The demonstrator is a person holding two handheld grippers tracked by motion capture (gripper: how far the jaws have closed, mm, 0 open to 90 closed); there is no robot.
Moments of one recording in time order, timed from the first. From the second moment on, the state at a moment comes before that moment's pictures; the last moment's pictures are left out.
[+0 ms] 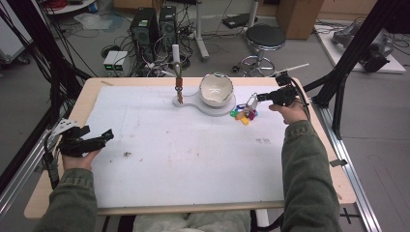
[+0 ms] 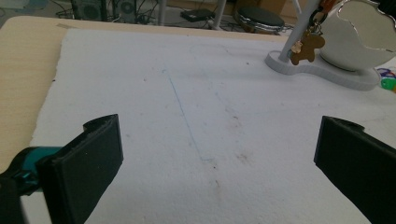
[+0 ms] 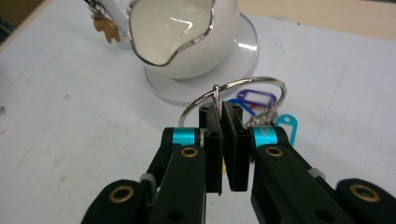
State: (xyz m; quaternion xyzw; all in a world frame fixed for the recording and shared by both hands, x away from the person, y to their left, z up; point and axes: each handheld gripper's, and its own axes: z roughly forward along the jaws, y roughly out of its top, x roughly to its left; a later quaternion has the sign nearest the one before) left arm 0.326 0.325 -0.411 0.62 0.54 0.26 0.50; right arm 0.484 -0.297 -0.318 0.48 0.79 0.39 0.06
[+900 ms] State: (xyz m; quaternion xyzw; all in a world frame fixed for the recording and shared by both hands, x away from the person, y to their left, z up) left arm 0.325 0.327 -0.409 0.62 0.54 0.26 0.51; right arm 0.445 -0.277 -0.252 0.41 0.79 0.45 0.07
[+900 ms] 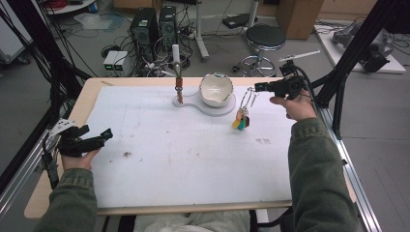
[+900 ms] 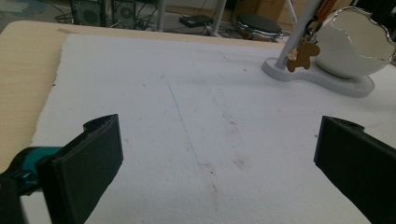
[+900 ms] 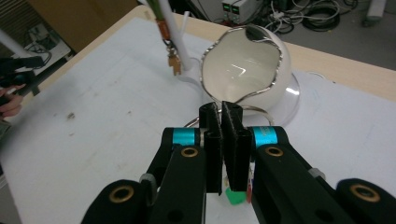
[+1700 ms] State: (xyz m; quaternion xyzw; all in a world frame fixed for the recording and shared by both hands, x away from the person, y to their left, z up) left arm 0.324 0.322 -0.406 0.62 0.53 0.26 0.51; right arm 0.416 -0.258 -0.216 0.38 0.77 0.51 0.06
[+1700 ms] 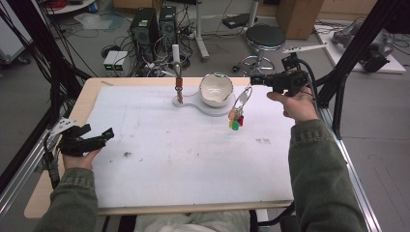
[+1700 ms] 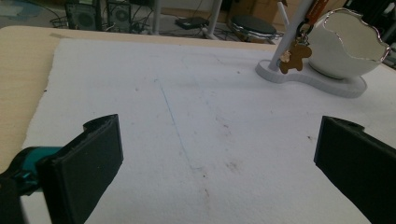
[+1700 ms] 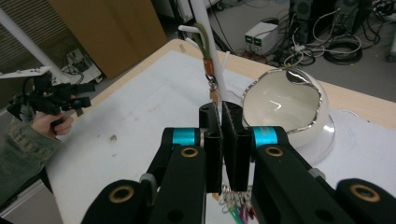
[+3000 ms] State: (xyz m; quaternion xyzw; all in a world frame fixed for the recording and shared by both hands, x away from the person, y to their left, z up) left arm 0.321 0.290 -0.376 0.62 0.48 0.24 0.57; right arm 0.394 -0.164 -0.214 0.30 0.79 0.54 0.00
